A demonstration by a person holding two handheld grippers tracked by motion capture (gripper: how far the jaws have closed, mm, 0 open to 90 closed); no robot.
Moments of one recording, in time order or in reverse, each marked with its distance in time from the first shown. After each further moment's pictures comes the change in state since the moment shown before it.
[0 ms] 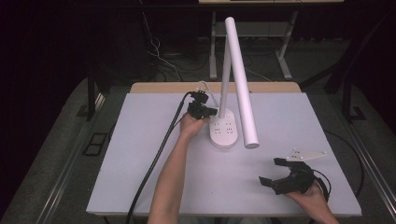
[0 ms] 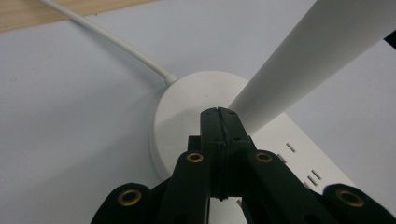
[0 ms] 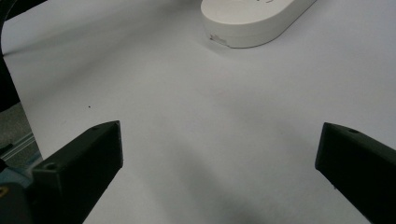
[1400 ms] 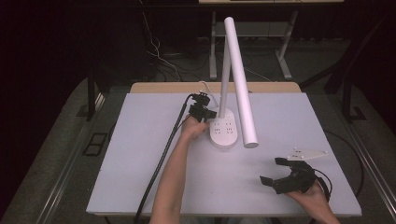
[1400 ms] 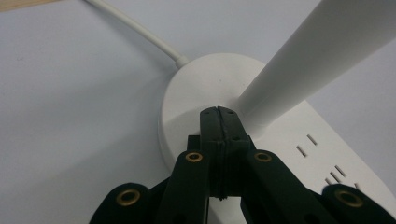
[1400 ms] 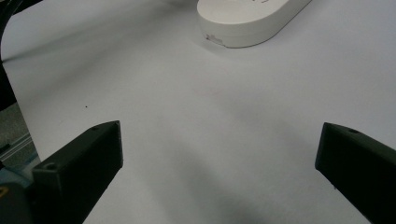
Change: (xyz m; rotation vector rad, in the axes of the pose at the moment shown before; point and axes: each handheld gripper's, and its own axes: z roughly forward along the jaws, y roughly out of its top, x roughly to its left) left arm -0.002 -0.004 0.006 0.052 0.060 0.002; right arm -0.002 0.001 -0.002 0.001 -0.008 0.000
